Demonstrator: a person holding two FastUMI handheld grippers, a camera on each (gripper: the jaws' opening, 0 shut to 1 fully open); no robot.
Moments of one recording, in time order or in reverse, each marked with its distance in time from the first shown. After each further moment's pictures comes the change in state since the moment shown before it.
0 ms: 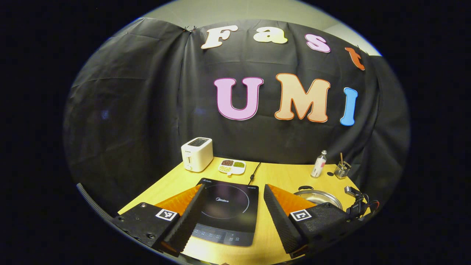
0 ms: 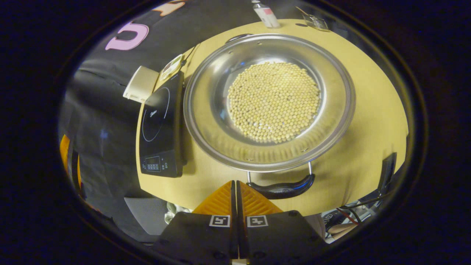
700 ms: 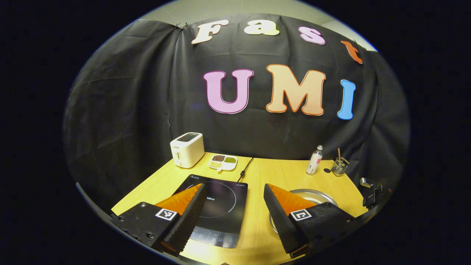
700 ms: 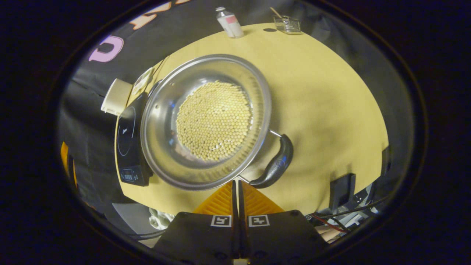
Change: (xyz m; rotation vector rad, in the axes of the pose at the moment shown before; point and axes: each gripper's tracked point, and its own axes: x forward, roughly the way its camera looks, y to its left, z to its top) left arm 0.024 -0.047 -0.009 0.017 0.043 -0.009; right arm -0.037 -0.111 0.058 0.023 -0.029 -0.164
